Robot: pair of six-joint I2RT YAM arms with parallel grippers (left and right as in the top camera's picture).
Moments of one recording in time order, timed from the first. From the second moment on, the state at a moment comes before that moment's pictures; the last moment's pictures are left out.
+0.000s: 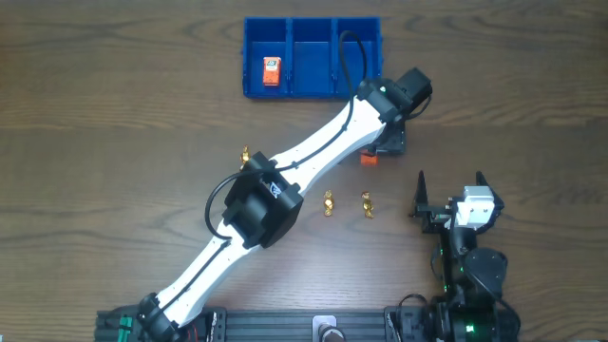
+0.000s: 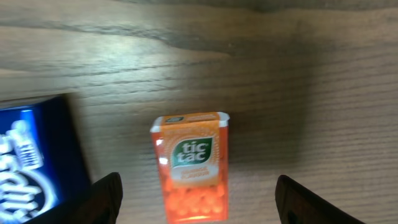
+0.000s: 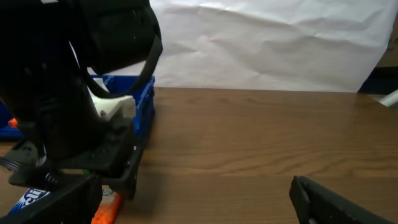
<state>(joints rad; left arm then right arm) -0.86 2.59 2.42 -1.23 -0.04 -0.78 0.03 0.01 0.01 -0.07 0.06 -0.03</state>
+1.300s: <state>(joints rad) -0.85 2.64 2.42 -1.19 0.01 -0.78 0.03 0.01 0.01 -0.07 0.06 -0.03</state>
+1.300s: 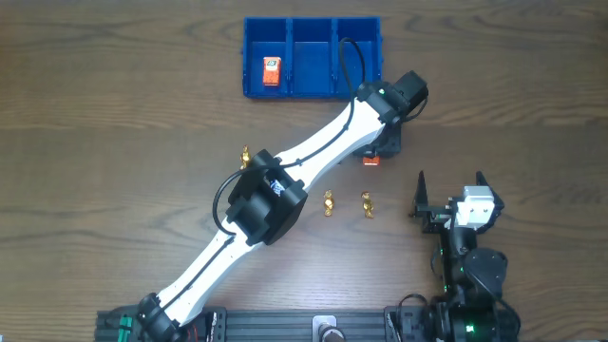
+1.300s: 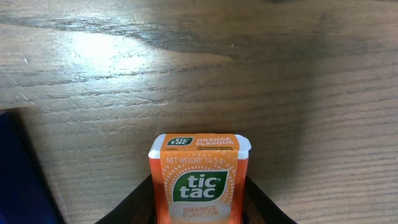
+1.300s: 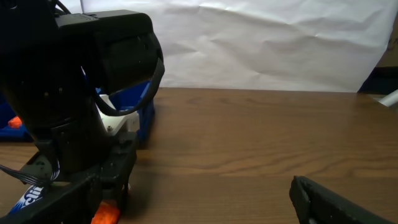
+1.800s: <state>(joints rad) -0.63 2.24 2.41 -1.24 -0.17 -0.69 0.03 0.01 0.01 -0.07 0.06 -0.03</state>
